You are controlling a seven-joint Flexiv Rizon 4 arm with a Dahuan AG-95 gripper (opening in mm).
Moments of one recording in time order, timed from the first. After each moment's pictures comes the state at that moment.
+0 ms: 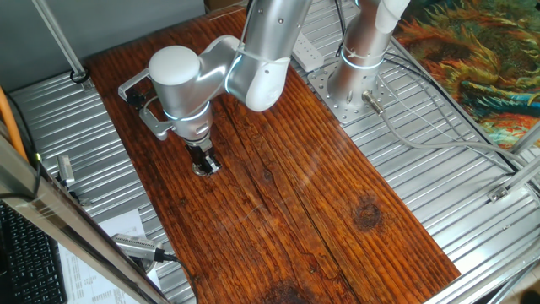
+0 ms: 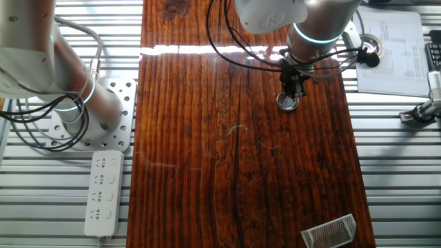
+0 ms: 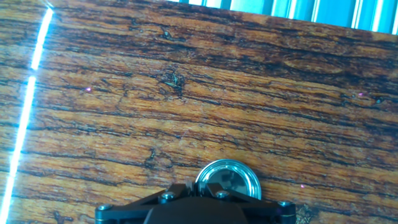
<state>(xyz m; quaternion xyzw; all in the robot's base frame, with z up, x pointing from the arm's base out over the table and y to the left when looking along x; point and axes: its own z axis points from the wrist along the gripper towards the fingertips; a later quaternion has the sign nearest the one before) 0.545 0.069 0.012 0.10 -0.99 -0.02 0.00</state>
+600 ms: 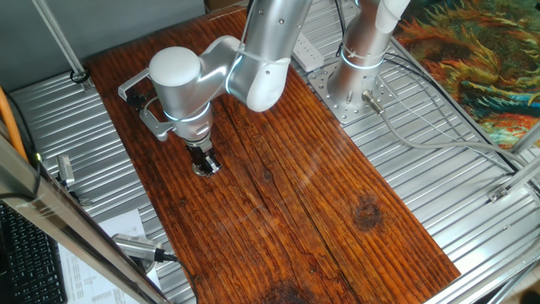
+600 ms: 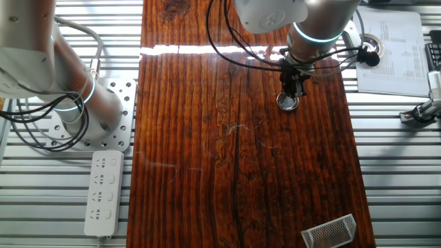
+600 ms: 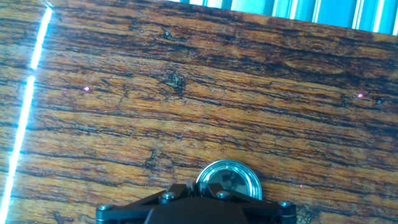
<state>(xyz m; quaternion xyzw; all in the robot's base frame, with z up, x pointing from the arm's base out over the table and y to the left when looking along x) 0.545 0.070 0.012 0.11 -0.99 -0.02 0.00</state>
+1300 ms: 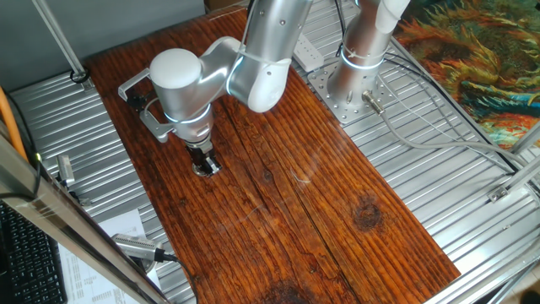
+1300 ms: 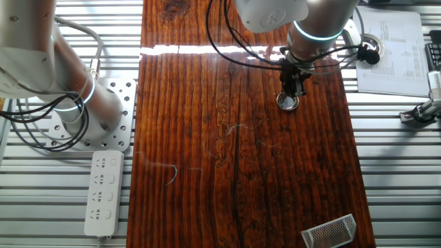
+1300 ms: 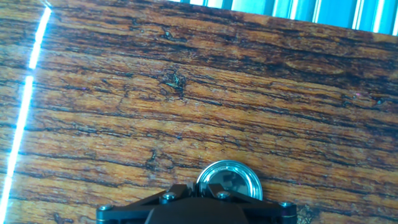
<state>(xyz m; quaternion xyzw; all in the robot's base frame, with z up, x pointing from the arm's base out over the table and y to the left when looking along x) 0.545 0.071 0.011 0.11 -0.99 -0.01 0.00</state>
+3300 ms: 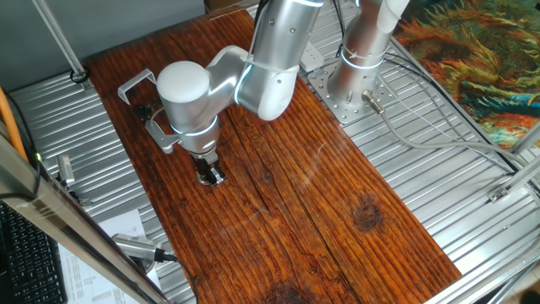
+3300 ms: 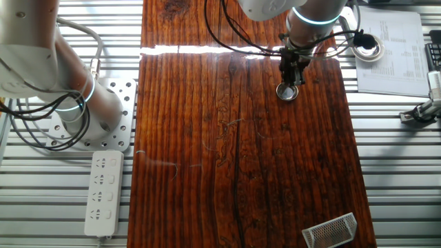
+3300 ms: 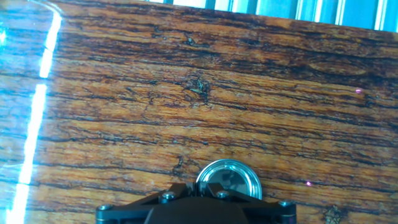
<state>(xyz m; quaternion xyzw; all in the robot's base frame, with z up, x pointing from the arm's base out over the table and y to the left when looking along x) 0.546 0.101 0.011 0.09 -1.00 -0.01 0.00</state>
